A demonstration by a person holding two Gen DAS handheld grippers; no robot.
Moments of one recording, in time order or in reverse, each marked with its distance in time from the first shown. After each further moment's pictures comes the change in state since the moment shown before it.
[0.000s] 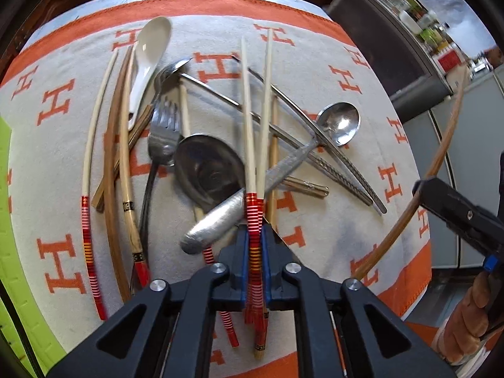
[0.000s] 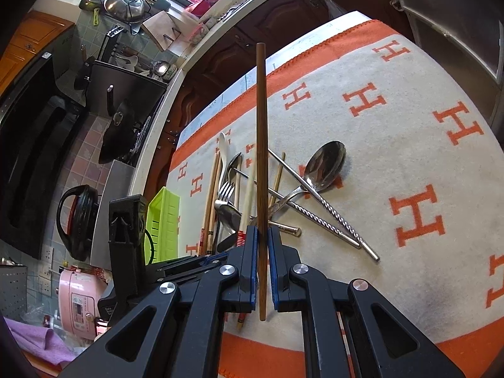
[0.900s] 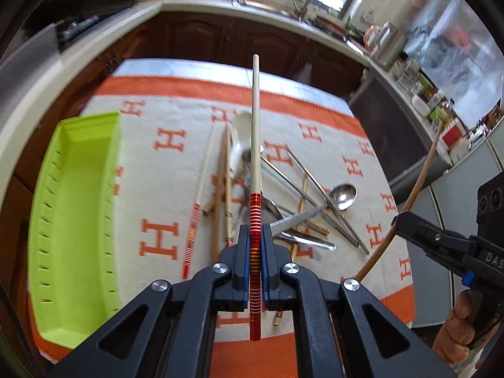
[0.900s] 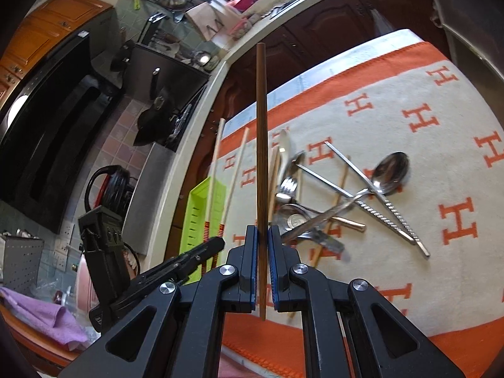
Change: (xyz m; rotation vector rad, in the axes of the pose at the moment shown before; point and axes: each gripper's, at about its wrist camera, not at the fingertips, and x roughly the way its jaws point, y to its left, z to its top) left arm -0.137 0.028 -0.057 -0.141 -0.391 0.101; right arm -0.020 0.089 -0.013 -0.136 0.026 0.130
